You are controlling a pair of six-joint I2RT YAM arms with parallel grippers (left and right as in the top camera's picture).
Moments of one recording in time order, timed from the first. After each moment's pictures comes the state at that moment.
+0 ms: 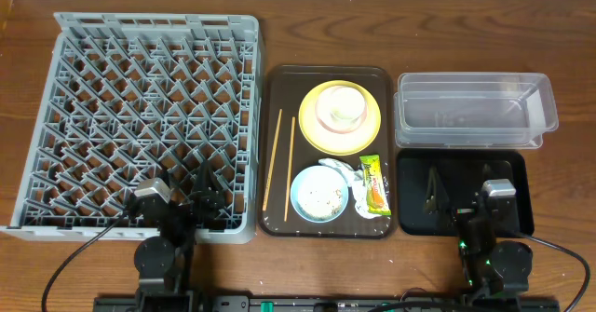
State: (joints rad) left arm 0.00 0.01 0.01 -0.11 -0.01 -0.43; right arm 0.03 0.01 0.01 -0.06 -0.08 0.15
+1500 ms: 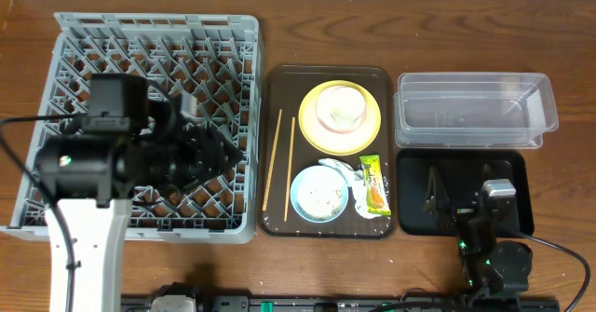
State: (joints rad) left arm -0.03 1.22 1.45 -1.48 0.56 -0.39; right arm 0.03 0.01 0.01 -0.06 -0.08 0.15
